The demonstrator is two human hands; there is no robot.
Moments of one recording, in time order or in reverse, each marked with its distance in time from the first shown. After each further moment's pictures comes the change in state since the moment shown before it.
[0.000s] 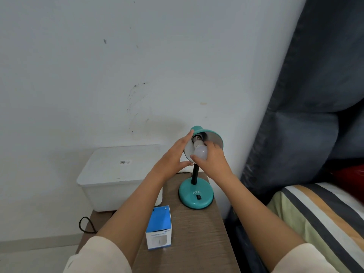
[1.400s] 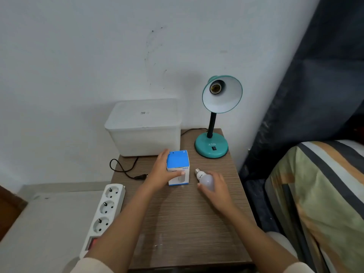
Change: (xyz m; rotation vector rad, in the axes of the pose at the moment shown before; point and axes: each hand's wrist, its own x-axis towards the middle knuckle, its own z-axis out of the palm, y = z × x) left_hand -0.188 -0.029 0.034 -0.016 0.041 -0.615; right_hand -0.194 0.087 0.103 0.190 -0.266 0.243
